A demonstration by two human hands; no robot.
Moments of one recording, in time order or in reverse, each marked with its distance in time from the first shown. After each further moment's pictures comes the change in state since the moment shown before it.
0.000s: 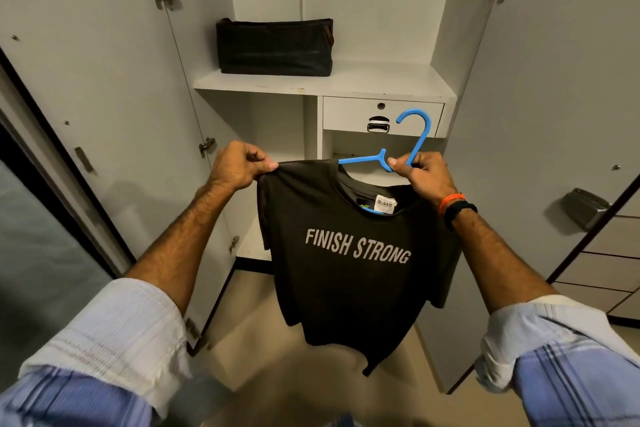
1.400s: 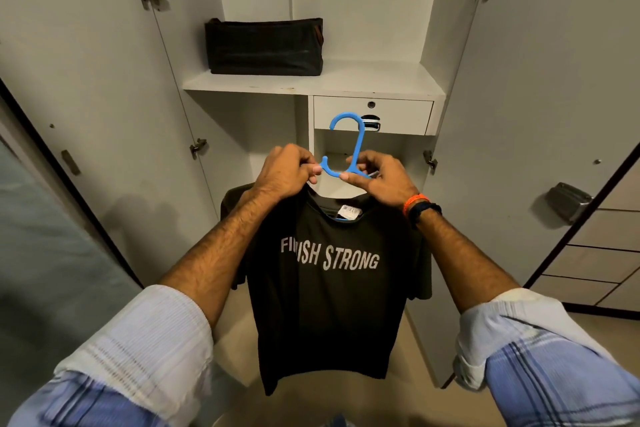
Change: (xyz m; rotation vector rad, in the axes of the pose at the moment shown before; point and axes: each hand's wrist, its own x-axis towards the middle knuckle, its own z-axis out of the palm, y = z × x) left_hand -0.017 0.068 0.063 0.098 -0.116 0.146; right_hand -0.012 -0.012 0.033 -0.141 -0.199 -0.158
